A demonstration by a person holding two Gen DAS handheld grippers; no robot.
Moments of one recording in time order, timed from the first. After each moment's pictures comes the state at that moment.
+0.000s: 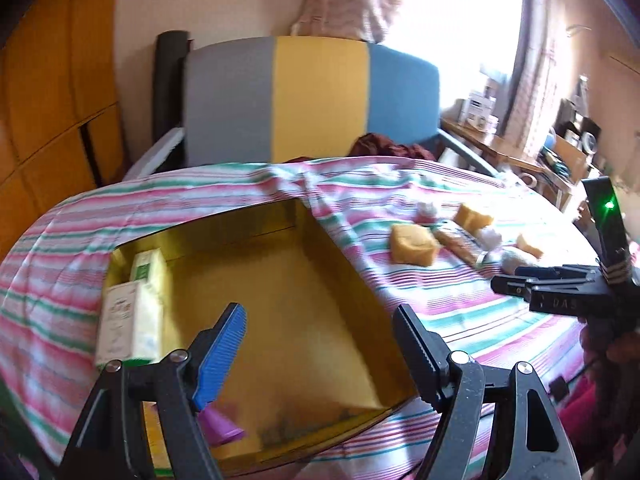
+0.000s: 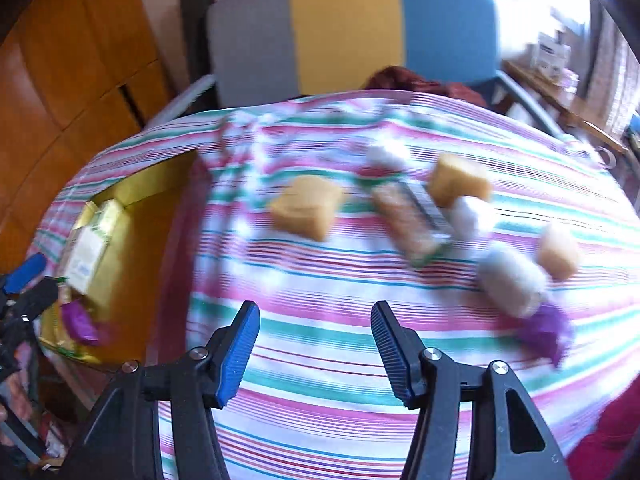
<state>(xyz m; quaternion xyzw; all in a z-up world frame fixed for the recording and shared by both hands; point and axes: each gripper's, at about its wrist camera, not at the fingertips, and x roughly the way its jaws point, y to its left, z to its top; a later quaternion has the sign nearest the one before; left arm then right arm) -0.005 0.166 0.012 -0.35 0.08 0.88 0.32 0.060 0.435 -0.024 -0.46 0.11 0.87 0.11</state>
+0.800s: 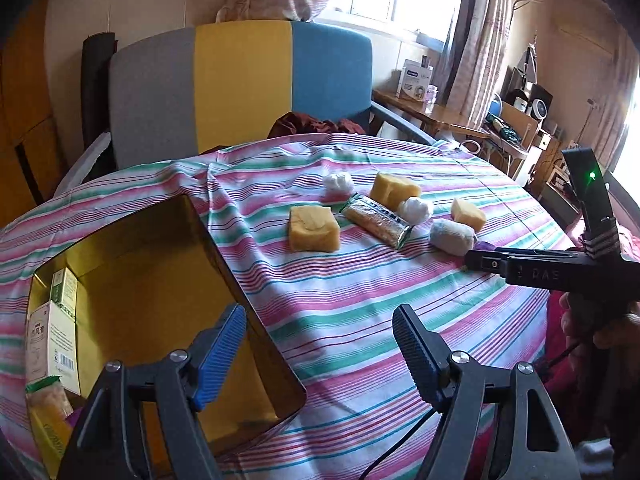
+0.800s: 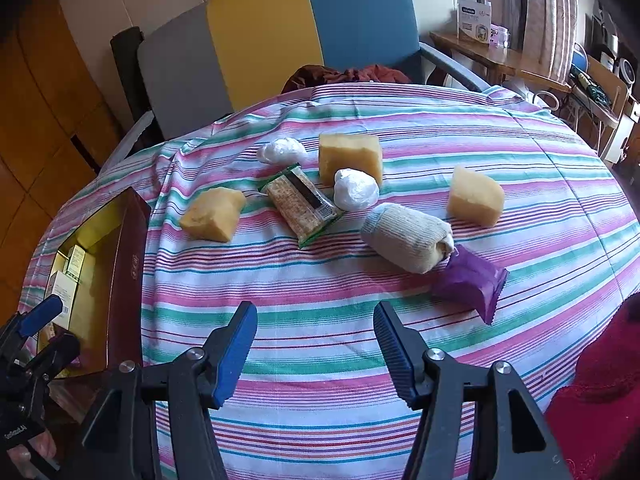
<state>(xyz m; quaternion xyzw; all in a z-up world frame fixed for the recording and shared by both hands) 0.027 0.239 0.008 -0.37 0.11 0.83 0.40 0.111 0.485 -0.023 -0.44 0.19 0.86 0.17</state>
